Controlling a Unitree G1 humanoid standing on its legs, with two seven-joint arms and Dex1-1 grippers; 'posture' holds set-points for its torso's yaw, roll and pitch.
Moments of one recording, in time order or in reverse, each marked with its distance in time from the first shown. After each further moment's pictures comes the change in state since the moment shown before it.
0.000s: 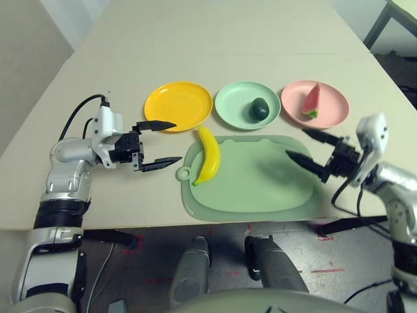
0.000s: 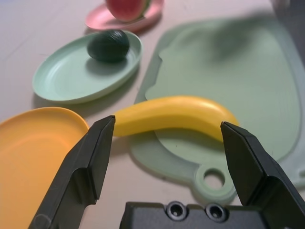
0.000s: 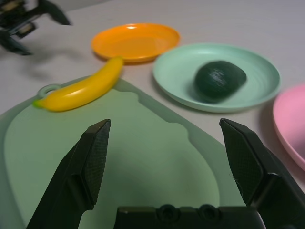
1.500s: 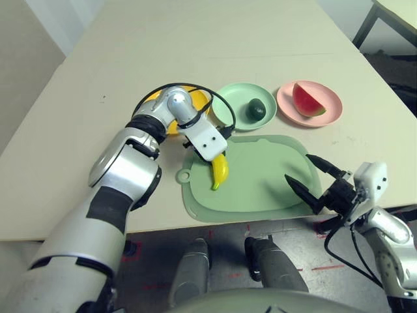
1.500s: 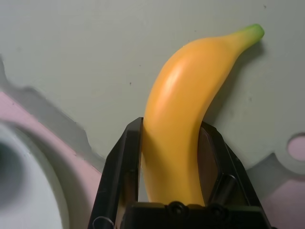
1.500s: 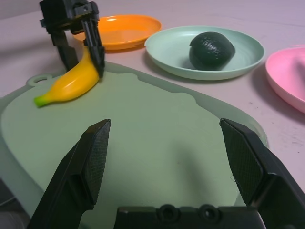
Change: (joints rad) left arm -0.794 -0.329 -0.580 0.919 0.558 -0.761 -0.173; right arm 0.264 0.053 0.081 -0.083 0.014 -0.214 -0.216
